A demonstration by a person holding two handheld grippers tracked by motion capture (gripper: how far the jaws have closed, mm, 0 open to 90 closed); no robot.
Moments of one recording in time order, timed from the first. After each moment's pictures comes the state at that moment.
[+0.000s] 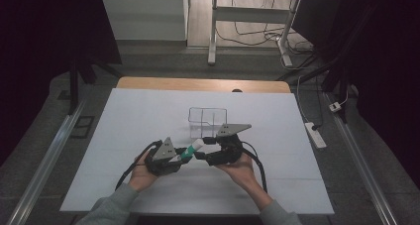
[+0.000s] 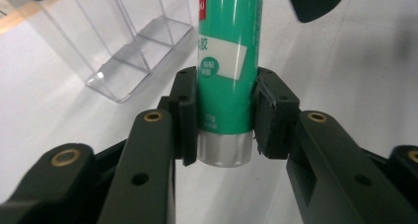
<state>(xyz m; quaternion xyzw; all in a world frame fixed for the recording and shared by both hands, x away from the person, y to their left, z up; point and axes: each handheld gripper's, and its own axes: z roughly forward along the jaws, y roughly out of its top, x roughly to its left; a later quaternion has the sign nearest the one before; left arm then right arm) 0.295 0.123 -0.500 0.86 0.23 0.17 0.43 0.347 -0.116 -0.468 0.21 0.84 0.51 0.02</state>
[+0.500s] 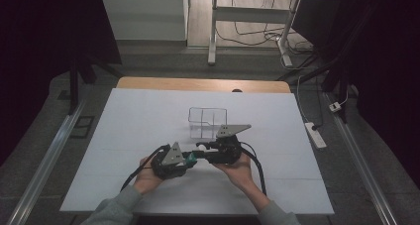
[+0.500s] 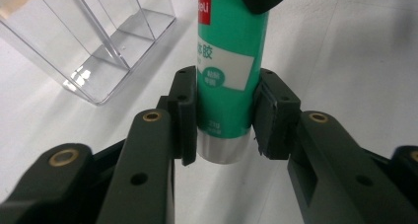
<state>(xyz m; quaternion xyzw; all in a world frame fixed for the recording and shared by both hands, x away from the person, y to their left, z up) 0.291 0.107 -0.506 0.87 0.21 0.18 0.40 0.345 -0.114 -0.469 0.19 0.83 0.52 -0.02</state>
